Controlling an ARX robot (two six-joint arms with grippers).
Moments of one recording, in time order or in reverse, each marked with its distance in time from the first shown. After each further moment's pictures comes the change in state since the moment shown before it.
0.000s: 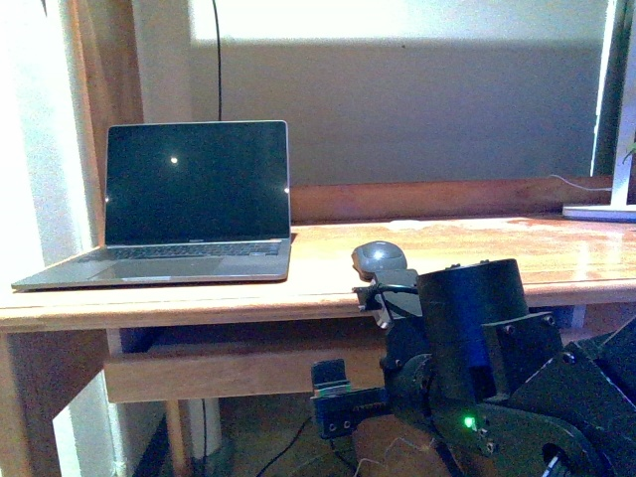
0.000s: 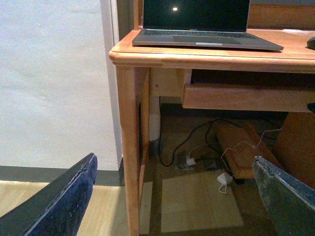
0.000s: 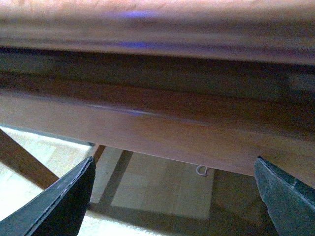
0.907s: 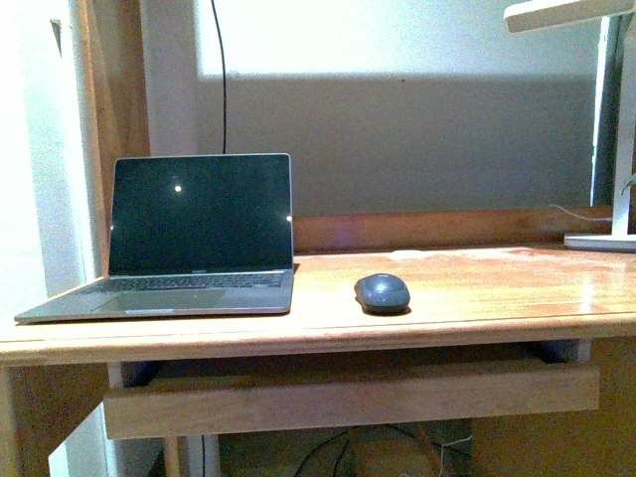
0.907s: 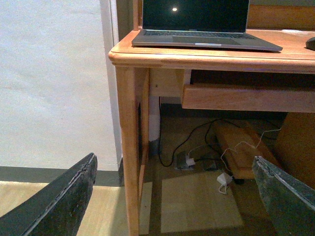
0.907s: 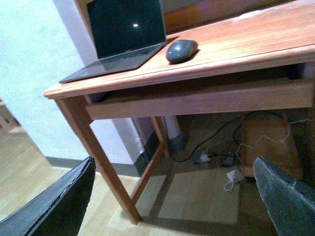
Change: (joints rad) left arm 0.000 0.000 0.000 0.000 0.000 0.000; right arm -0.533 -1.574 -0.970 -0.327 -0.612 0.208
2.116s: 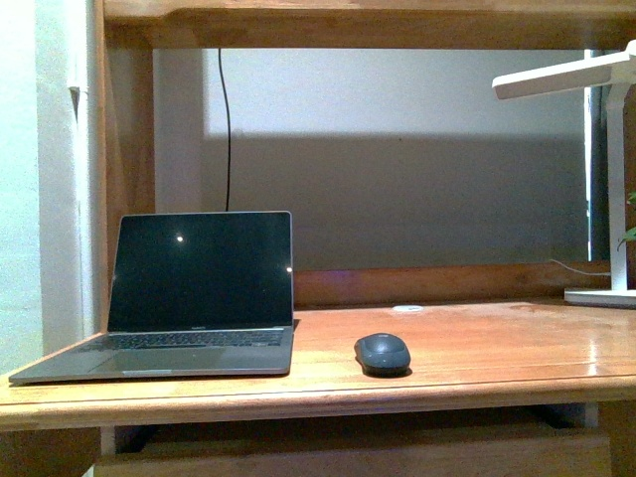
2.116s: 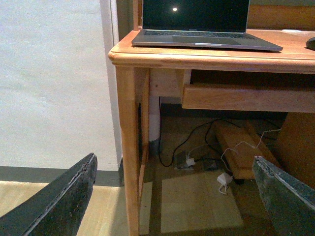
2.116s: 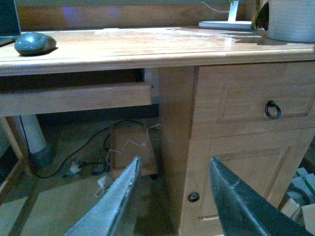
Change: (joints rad) left arm 0.000 0.000 0.000 0.000 0.000 0.001; right arm 0.036 -0.444 -0.095 -0.364 0.589 -0.302
